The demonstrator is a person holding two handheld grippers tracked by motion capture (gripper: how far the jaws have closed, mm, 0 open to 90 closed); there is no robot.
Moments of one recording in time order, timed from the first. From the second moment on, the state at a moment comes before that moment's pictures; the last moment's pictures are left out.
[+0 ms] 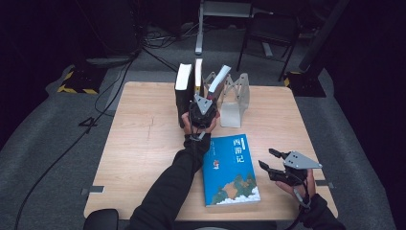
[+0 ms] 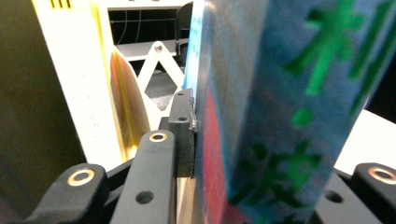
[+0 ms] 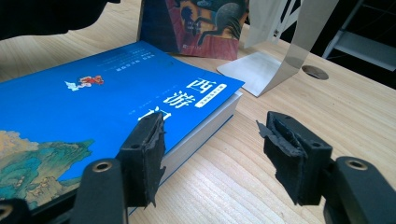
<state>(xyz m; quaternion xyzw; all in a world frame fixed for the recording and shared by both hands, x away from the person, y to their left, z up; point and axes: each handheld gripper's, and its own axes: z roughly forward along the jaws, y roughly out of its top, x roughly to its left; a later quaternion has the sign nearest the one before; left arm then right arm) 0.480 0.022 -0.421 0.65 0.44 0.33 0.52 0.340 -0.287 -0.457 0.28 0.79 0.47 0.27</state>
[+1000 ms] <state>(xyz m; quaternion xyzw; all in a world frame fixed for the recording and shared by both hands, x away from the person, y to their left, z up) 0.455 0.065 -0.490 0.75 0.44 0.22 0.45 0.339 -0.283 -0.462 0.28 0.81 0.46 0.25</state>
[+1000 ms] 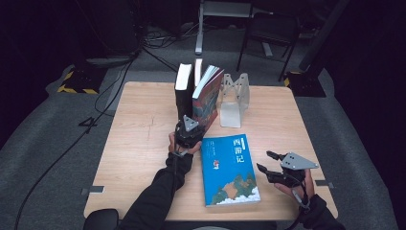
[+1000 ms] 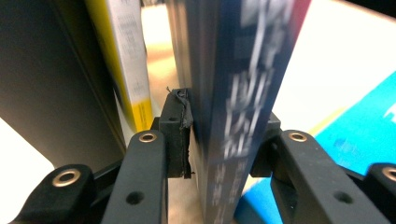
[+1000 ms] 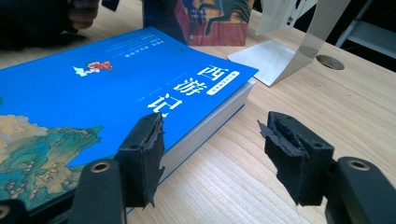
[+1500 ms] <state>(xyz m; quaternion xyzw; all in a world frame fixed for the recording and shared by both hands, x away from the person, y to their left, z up) 0.477 0.027 -0.486 0.76 0.44 0.23 0.42 0.339 -0.284 -0.462 0.27 0.81 0.46 0.26</state>
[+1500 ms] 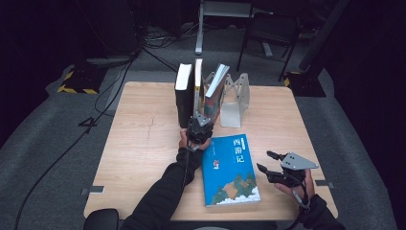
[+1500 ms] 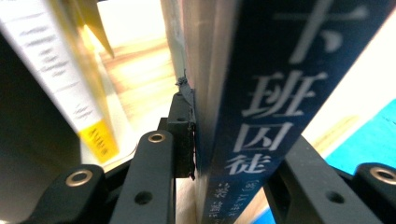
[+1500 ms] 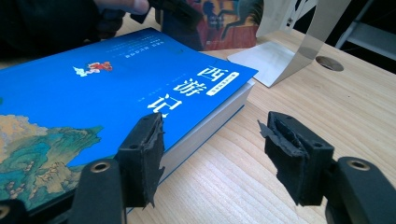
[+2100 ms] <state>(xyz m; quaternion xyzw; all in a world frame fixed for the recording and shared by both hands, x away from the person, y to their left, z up) 0.500 0.021 -0.483 0.75 0.44 0.25 0.43 0.341 -0.288 -0.463 0.28 0.80 0.46 0.26</state>
